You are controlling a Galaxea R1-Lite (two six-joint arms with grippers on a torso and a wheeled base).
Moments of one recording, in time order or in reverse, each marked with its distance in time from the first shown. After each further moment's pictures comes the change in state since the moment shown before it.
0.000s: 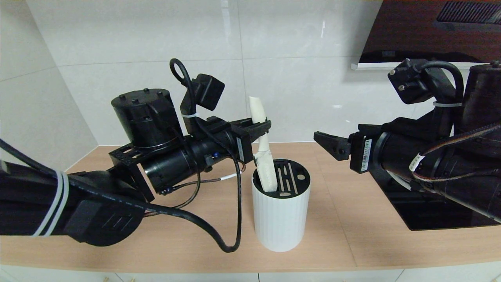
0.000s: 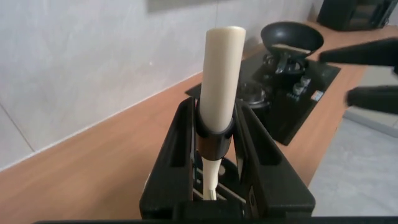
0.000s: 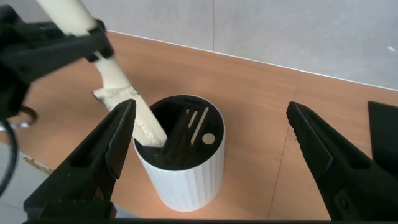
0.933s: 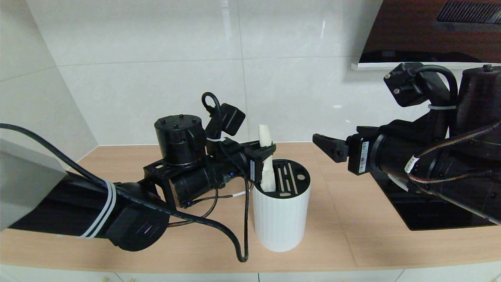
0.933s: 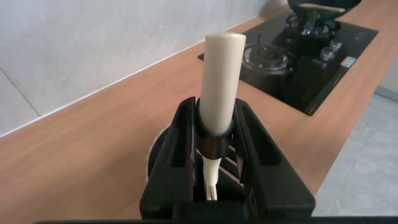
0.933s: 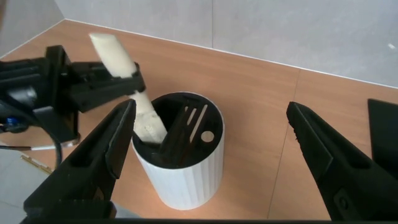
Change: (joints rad) left arm -0.021 0.105 0.026 -0.006 0.052 0.053; right arm -0.002 0.010 0.002 0.000 0.000 0.000
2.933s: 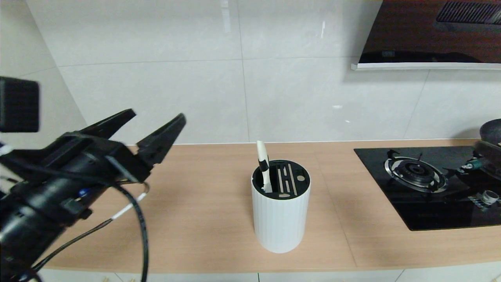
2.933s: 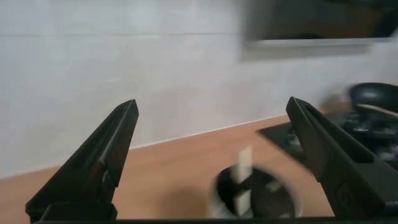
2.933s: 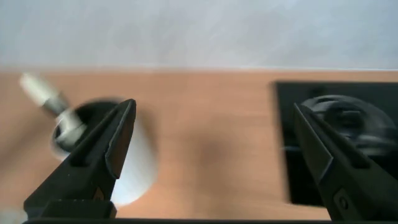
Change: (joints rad) left arm 0.066 -0.627 0.473 -0.167 0.366 -0.028; right arm -0.385 -0.629 0.431 0.013 0.051 0.001
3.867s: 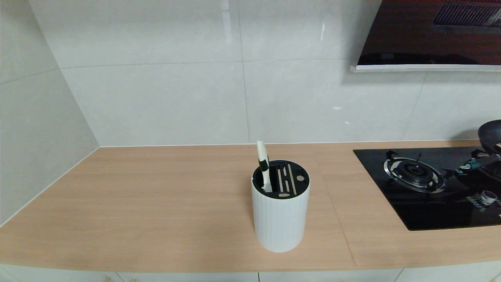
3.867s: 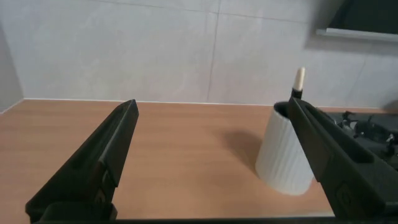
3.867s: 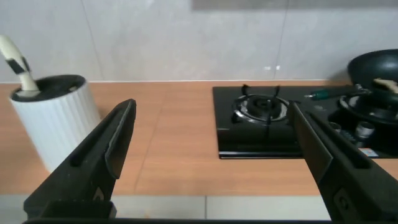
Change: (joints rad) left arm 0.530 -1.162 0.293 0.853 -0.265 -0.088; right arm -0.288 -0.759 0.301 0.343 0.174 -0.130
